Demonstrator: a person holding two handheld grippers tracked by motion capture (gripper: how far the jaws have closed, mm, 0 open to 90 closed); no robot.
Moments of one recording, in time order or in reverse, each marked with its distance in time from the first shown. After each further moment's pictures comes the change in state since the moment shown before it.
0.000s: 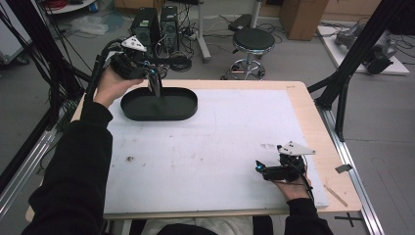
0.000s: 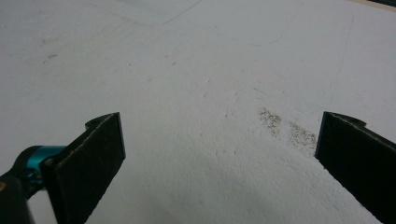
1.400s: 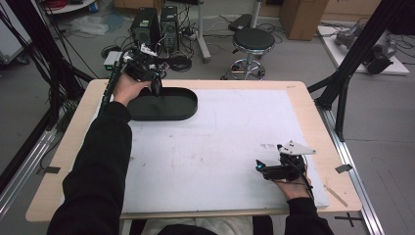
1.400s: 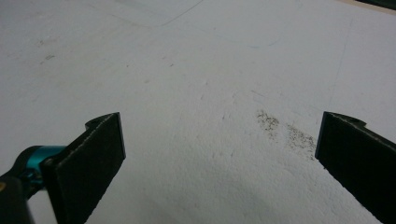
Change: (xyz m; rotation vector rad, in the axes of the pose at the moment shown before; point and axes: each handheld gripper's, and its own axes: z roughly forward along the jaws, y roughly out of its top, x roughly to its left) left arm 0.013 -0.020 0.065 0.093 0.157 -0.093; right arm -0.002 0.000 0.002 -0.007 0.003 -0.003
